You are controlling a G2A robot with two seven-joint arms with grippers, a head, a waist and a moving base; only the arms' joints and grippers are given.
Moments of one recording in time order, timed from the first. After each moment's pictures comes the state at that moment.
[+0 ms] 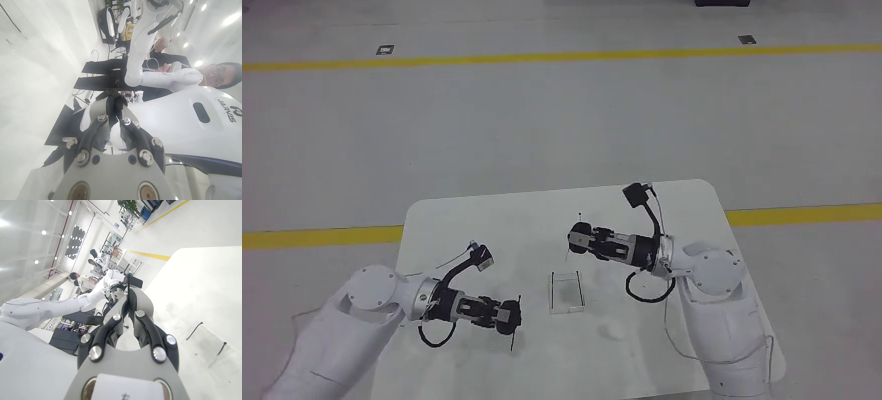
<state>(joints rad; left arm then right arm) 1.27 -0.87 -1.08 -1.59 -0.55 -0.25 -1.39 -1.39 -1.42 1.50 -1.79 -0.13 -0.34 1.20</state>
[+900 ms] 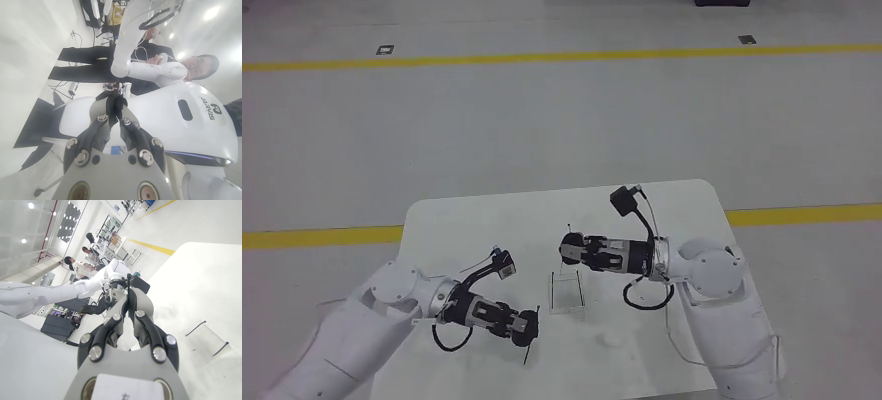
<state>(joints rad) 1.16 -0.86 -0.88 -1.59 -0.70 -0.20 -1.39 -1.38 -1.35 1.43 -1.87 -0.12 -0.34 1.22</state>
